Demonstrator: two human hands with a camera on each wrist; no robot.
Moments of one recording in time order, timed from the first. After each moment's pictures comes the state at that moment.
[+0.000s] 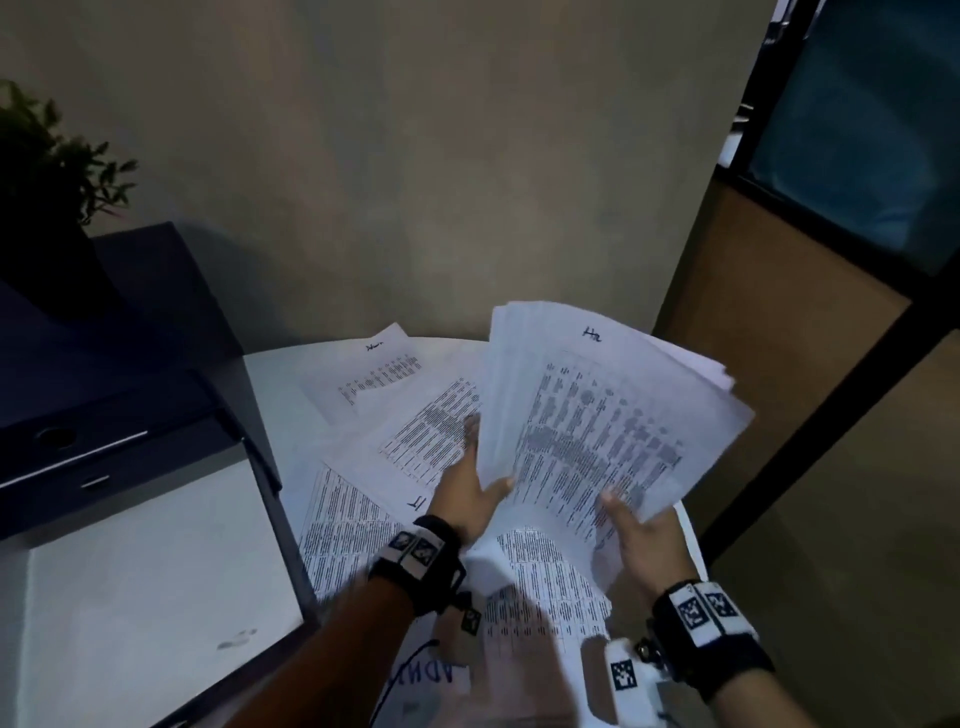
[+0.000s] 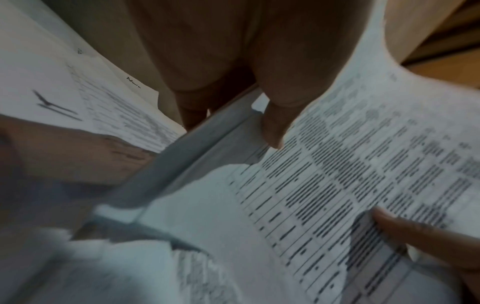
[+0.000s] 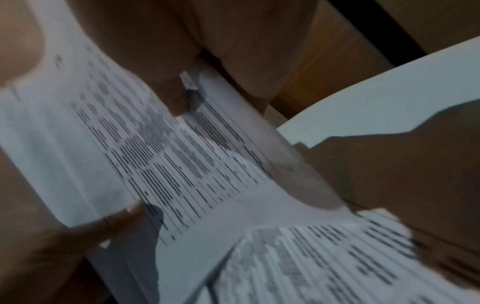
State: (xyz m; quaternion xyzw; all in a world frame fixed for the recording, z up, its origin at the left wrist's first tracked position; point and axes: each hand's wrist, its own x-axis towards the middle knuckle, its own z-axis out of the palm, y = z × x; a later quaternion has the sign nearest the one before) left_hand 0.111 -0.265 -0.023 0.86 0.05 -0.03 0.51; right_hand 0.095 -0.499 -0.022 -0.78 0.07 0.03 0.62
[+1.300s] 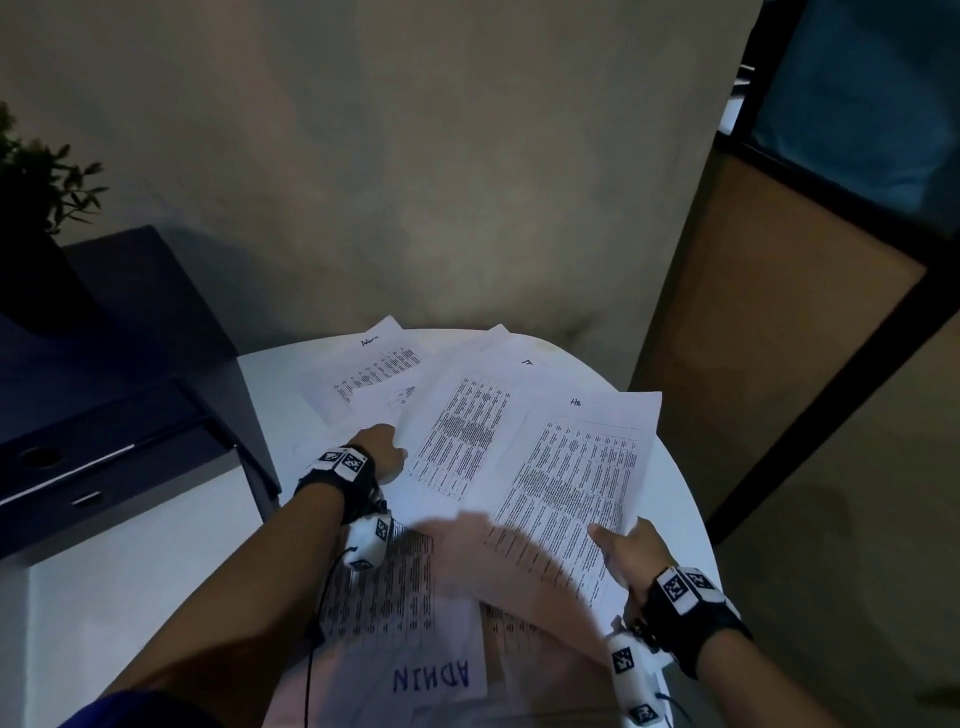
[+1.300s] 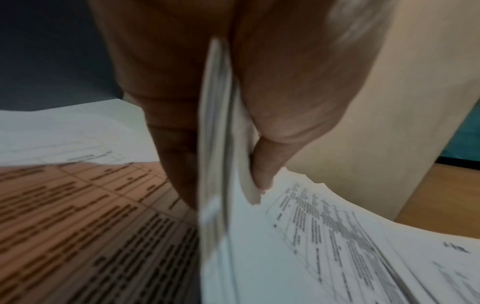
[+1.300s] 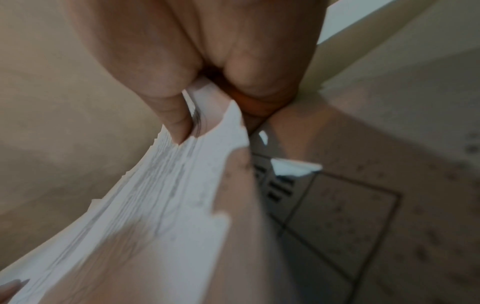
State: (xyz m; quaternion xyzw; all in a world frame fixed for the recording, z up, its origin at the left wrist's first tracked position) left_hand 0.185 -0.145 -0.036 0.96 0.15 -0.20 0.14; right_hand 0.132 -0.512 -0.137 -0.81 0.23 0.21 0.50
